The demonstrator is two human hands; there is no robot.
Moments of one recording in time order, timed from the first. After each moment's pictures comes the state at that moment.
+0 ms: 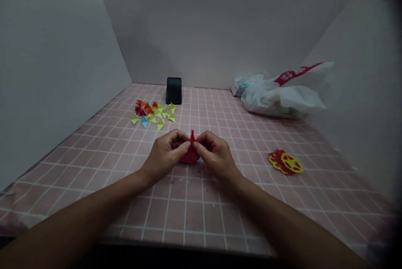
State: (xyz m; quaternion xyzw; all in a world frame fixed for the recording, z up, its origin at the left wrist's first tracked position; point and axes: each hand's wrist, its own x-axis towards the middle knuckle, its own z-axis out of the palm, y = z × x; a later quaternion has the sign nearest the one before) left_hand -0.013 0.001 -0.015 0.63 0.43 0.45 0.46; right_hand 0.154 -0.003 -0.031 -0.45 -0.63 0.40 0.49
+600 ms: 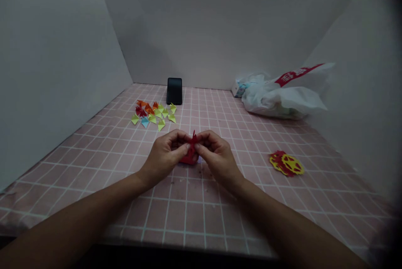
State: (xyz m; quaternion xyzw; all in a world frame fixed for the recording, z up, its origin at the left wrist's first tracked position) left_hand -0.013 -0.001 -0.010 0.63 0.41 0.48 0.46; right_hand 0.149 -0.008 -0.027 -0.37 -0.54 0.53 0.54
